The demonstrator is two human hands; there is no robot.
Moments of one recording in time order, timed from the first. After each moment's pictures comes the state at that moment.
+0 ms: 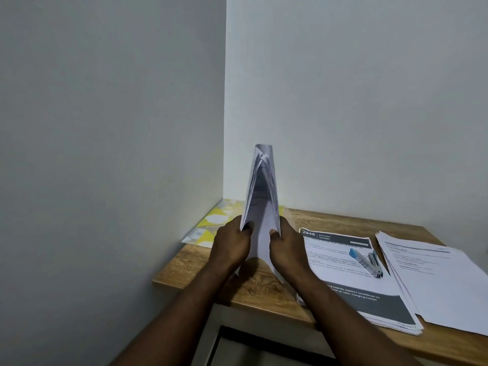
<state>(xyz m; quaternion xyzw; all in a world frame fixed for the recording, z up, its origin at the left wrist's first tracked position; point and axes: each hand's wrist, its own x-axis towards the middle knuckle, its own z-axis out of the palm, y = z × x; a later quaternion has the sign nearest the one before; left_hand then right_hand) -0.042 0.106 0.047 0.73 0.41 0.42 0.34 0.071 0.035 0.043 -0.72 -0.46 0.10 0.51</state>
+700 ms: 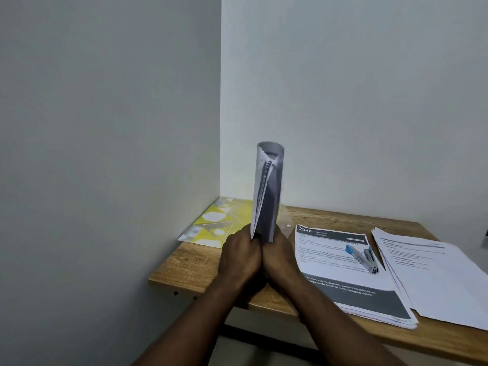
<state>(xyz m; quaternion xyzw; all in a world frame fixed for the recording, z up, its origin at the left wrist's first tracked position) -0.025 0.075 0.030 0.76 0.42 0.39 0.29 0.061 0.039 0.025 -0.69 -0.41 0.19 0.57</state>
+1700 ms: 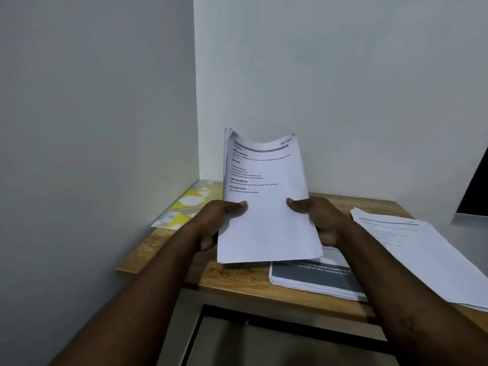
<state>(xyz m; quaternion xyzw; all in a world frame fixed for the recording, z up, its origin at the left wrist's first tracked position) -0.021 0.126 0.050 0.57 0.28 0.27 0.73 0.201 0.000 0.066 -0.57 -0.31 0.48 0.59</state>
